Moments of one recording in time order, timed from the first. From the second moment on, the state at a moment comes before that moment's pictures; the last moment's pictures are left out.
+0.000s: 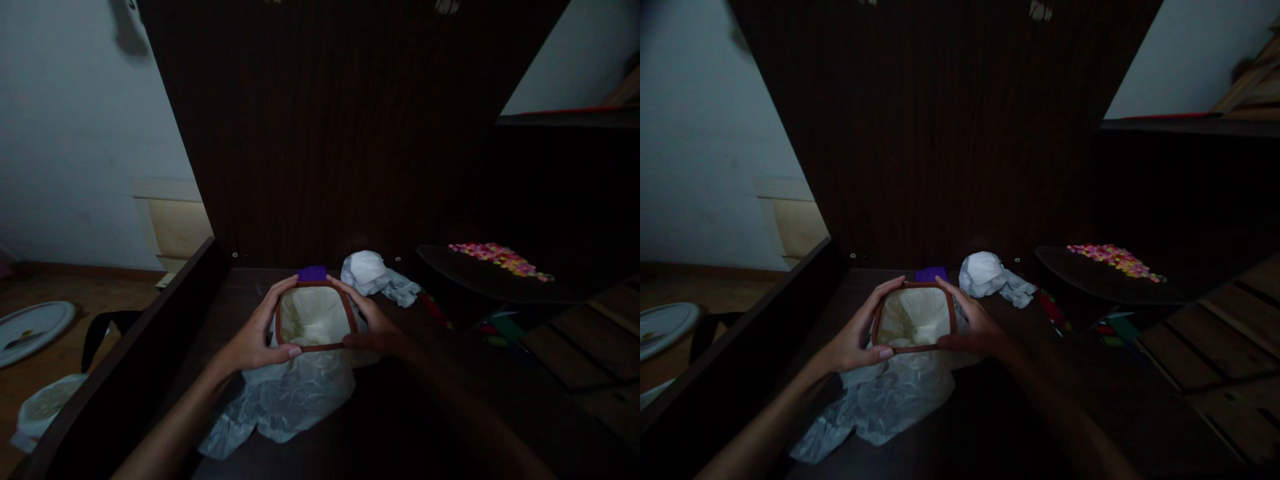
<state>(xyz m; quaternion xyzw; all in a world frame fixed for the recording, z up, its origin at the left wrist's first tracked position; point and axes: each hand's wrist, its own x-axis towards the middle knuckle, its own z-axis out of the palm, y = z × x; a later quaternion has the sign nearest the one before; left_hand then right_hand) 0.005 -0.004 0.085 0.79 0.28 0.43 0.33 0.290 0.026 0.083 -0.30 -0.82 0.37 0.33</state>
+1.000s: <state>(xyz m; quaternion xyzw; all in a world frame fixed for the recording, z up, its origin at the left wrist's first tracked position) -0.037 -0.053 0.080 0.77 0.59 0.17 0.16 0.313 0.026 0.093 -0.38 -0.86 0.23 0.27</state>
